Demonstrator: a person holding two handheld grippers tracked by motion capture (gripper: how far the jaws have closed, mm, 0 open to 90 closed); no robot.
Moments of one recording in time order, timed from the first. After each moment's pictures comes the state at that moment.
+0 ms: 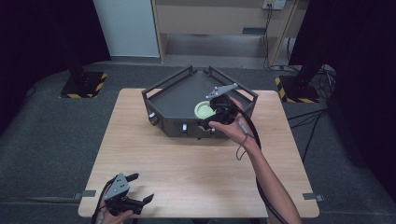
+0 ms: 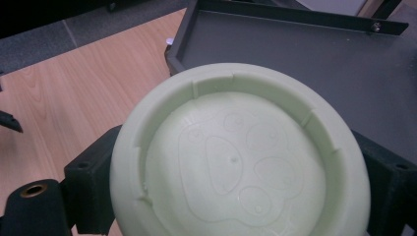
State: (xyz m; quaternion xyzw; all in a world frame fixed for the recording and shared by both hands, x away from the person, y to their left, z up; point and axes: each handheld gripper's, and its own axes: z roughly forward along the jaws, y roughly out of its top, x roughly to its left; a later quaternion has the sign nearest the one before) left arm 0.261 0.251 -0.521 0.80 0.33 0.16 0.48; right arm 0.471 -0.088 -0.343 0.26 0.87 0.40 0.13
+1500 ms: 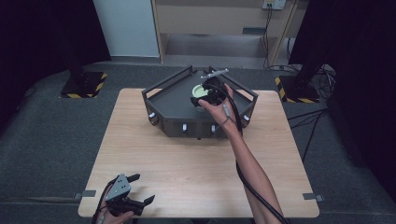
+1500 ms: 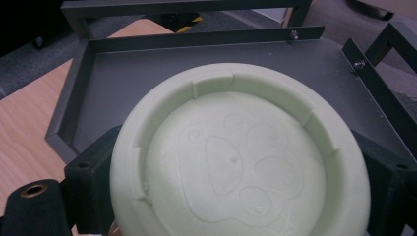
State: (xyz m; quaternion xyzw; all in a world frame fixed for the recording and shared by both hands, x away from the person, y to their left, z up) left arm 0.260 0.249 -0.520 0.80 0.32 0.16 0.48; right arm 0.544 -0.063 -0.359 0.39 0.82 0.39 0.18
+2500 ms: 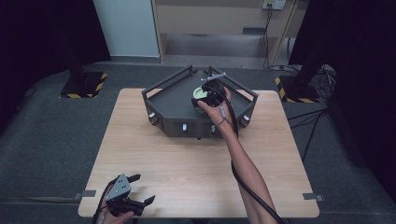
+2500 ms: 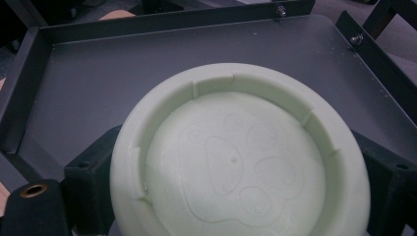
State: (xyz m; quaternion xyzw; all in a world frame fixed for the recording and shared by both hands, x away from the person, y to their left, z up) left arm 0.260 0.249 -0.521 0.80 0.32 0.16 0.48; right arm 0.559 -0.060 -0.386 0.41 0.81 0.38 0.19
